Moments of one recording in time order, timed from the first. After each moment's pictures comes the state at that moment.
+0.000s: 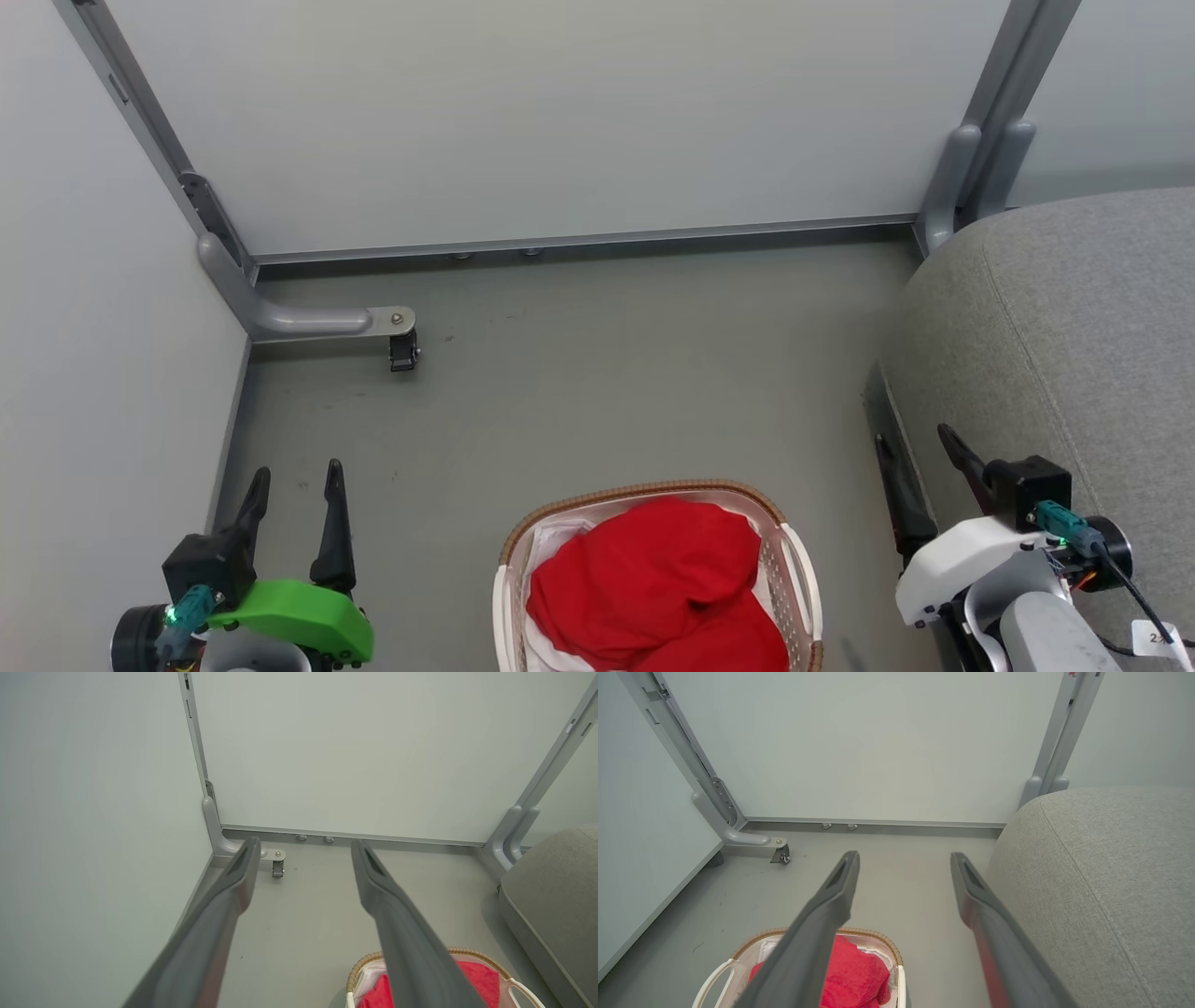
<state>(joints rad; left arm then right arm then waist) -0.09 0.08 -0.01 0.38 -0.22 -0.13 -0.23 -0.20 -0.07 0.01 0.47 0.14 0.13 -0.23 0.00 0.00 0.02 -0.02</state>
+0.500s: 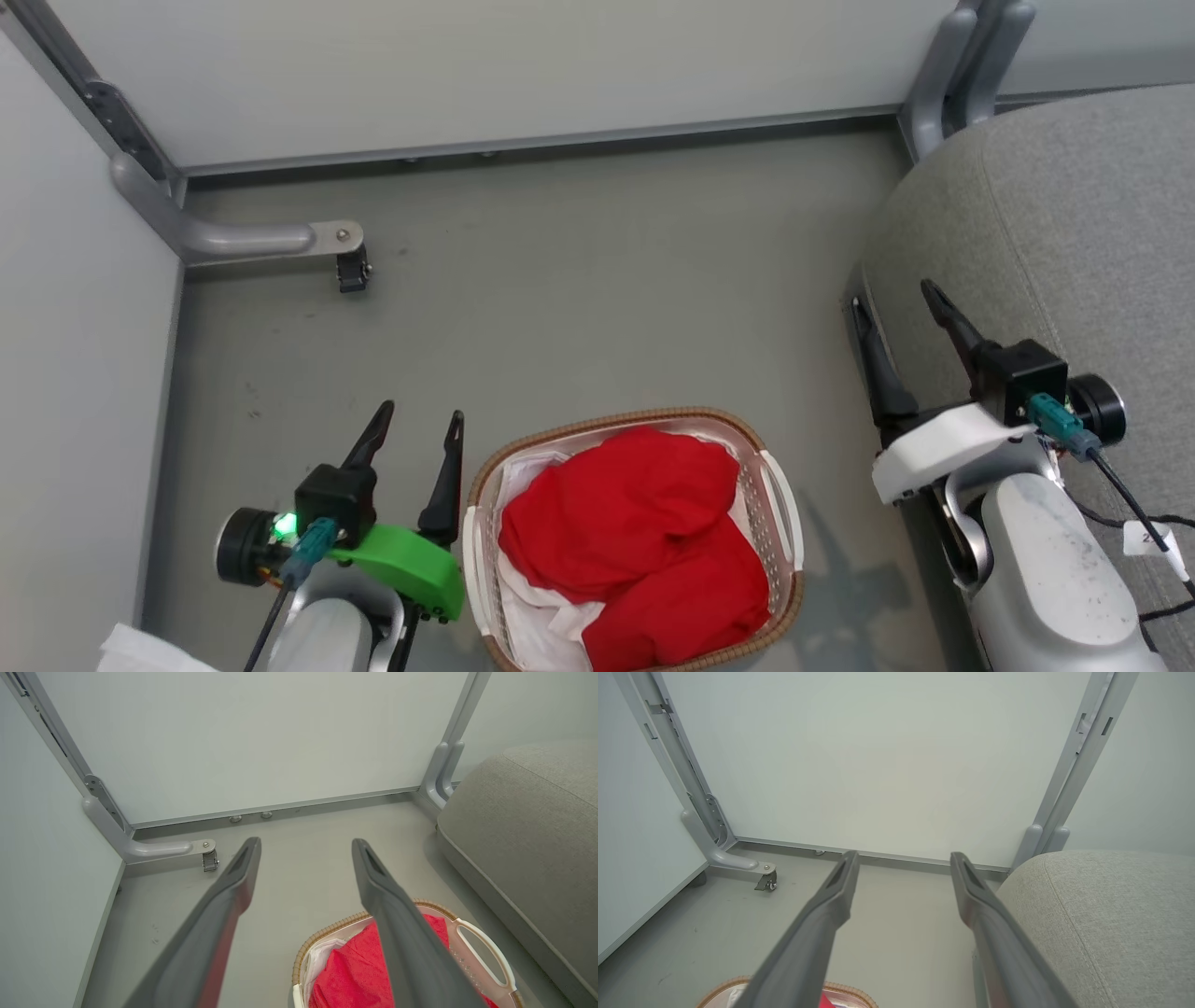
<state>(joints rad) -0.22 0.08 -0.23 0.45 -0.17 -0.13 -0.26 -0.36 -0.06 0.03 0.39 0.06 0.13 -0.26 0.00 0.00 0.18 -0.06</state>
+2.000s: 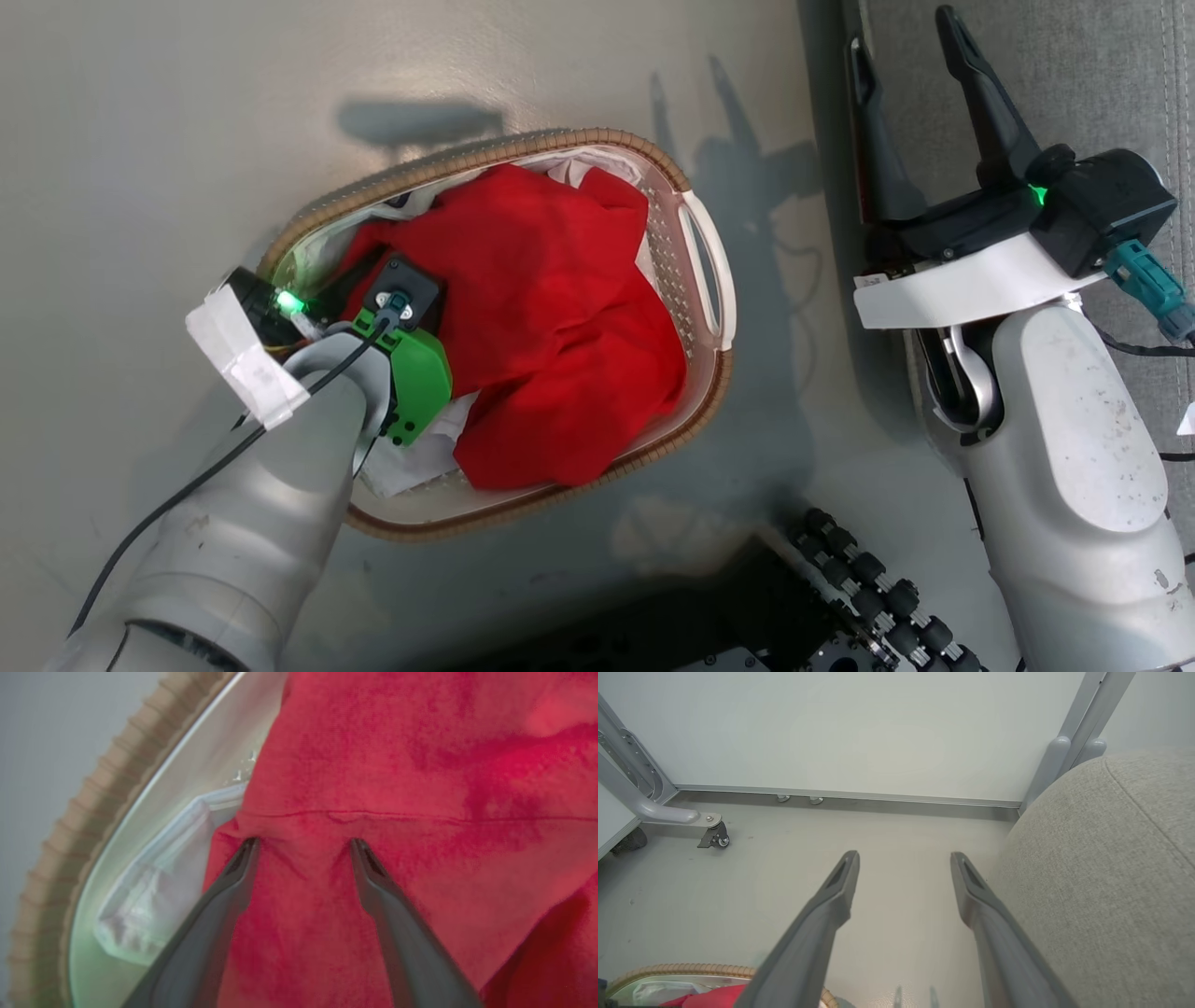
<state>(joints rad) -0.93 0.10 -0.78 1.24 -0.19 -0.08 -0.23 -0.60 -0.05 0.11 0.12 0.17 0.13 -0.26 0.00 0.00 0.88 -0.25</state>
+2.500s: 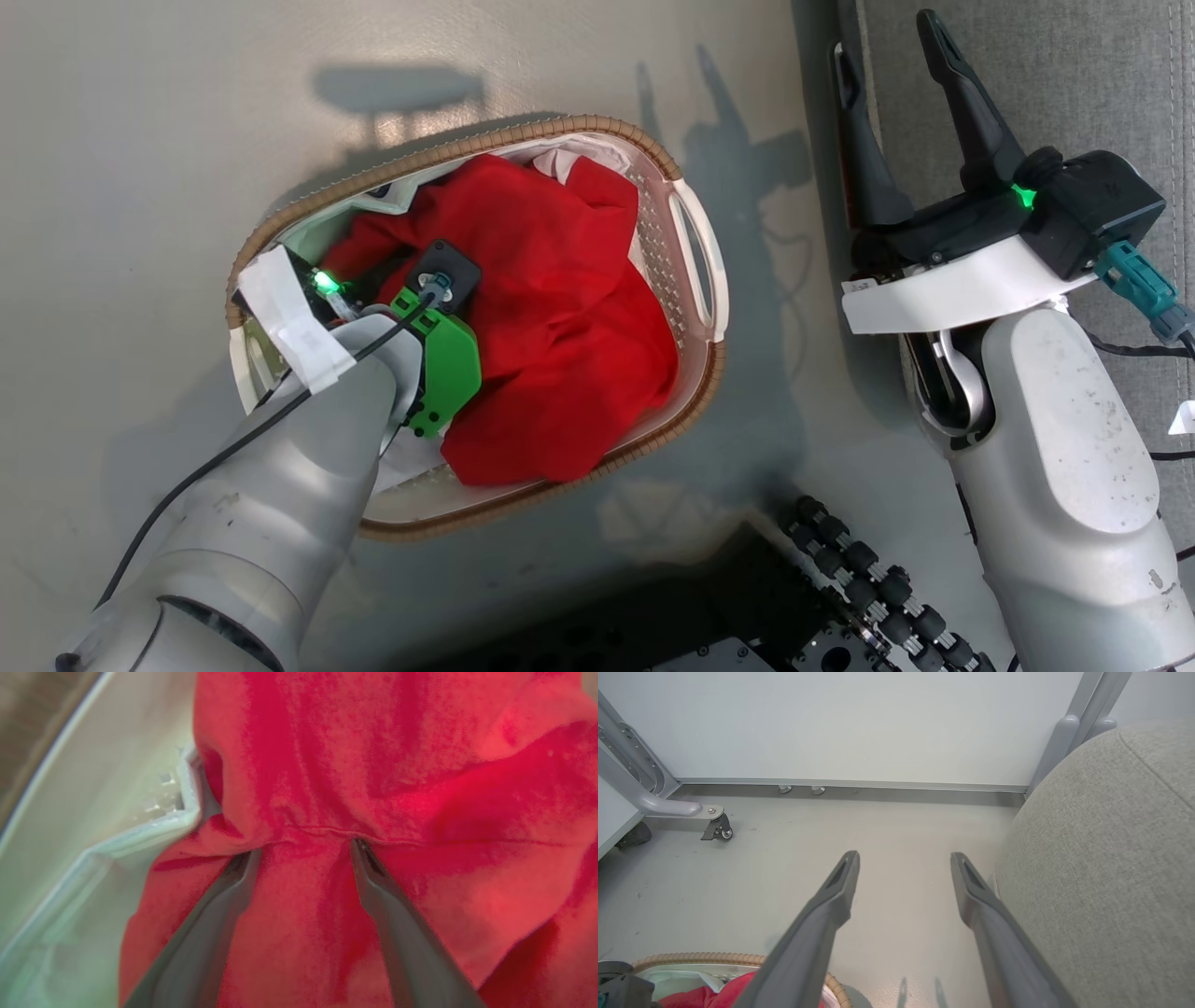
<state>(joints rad) -0.99 0.06 -0.85 1.27 -0.20 -0.12 -0.14 -0.60 -0.05 0.13 0.11 0.20 0.13 -0.26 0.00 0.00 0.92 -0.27</state>
